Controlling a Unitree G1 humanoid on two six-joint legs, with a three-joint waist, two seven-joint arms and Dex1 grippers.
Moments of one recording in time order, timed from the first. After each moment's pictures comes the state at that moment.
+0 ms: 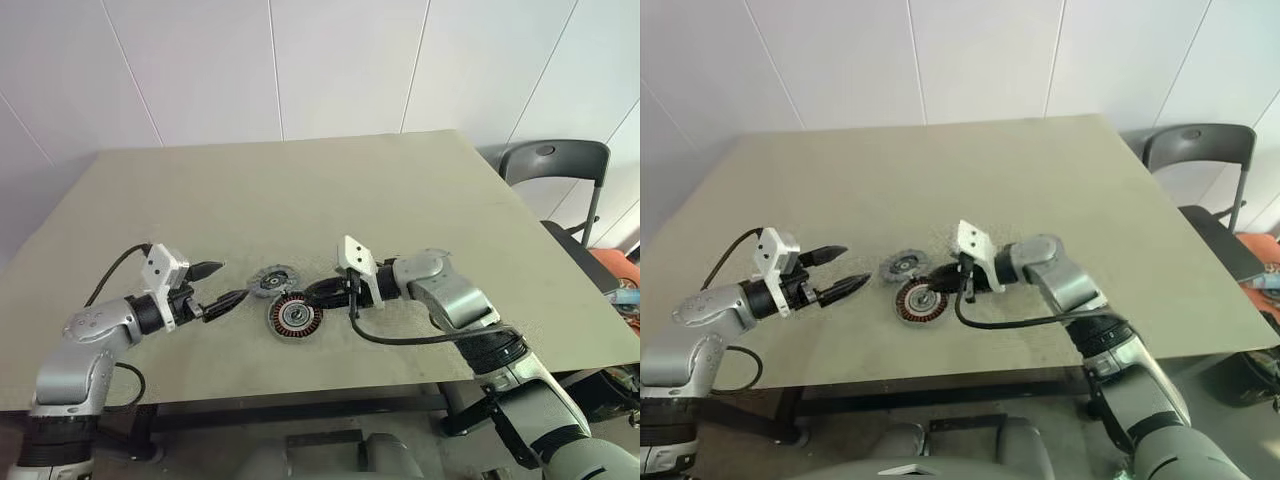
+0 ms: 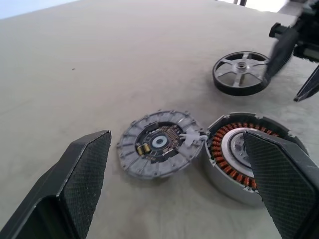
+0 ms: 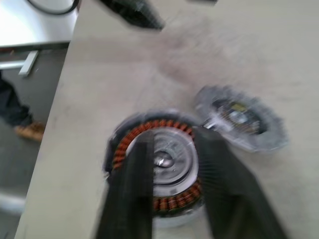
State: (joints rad) left arm -0.06 0.62 0.20 -0.16 -0.45 0.42 -0.90; right arm -0.62 -0.41 0.40 0.15 0.21 0.42 1.15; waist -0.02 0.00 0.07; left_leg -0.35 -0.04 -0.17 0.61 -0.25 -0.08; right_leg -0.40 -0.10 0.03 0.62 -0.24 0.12
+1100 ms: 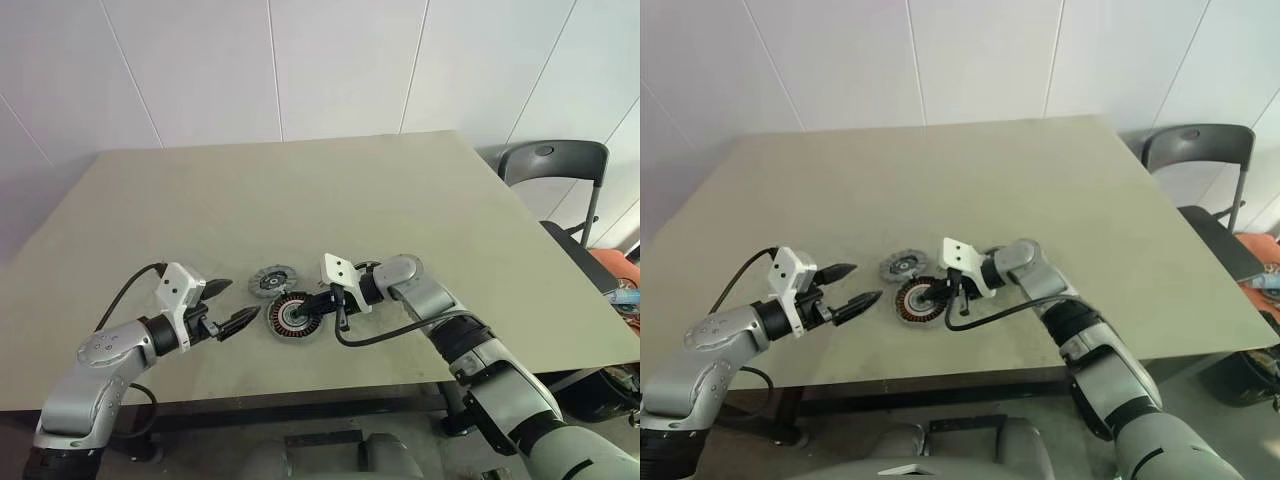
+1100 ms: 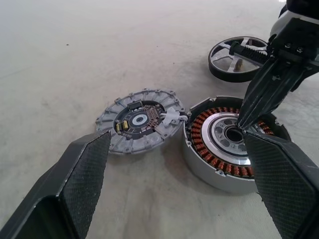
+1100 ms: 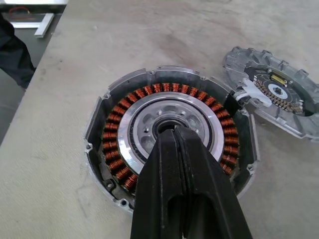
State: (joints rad) left arm 0.07 0.60 0.15 -0.34 -0.48 0.51 -0.76; right arm -0.71 -0.30 0.45 0.50 0.06 0.16 1.24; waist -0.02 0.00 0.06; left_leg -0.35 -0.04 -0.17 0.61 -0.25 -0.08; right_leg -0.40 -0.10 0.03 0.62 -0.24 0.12
